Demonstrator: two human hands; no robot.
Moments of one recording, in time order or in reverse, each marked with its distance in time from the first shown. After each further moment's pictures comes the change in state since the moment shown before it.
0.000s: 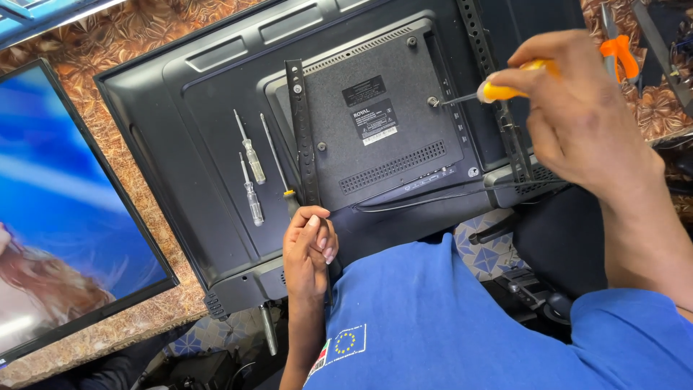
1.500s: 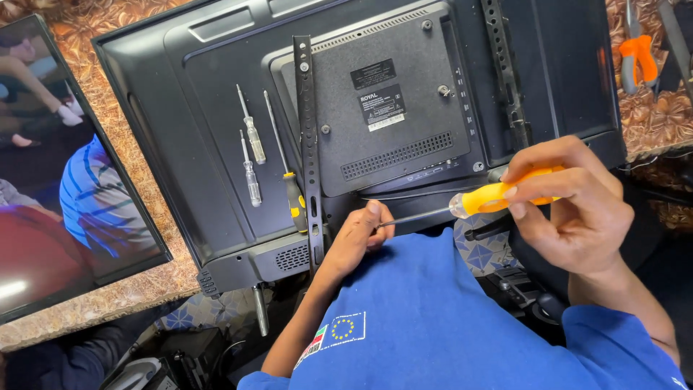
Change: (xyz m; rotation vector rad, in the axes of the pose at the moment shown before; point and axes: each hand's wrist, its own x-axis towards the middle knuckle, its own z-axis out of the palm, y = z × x) left_hand 0.009 -0.041 0.027 0.458 -0.428 -0.296; right_hand -0.043 -0.073 0.020 0.550 0.296 0.189
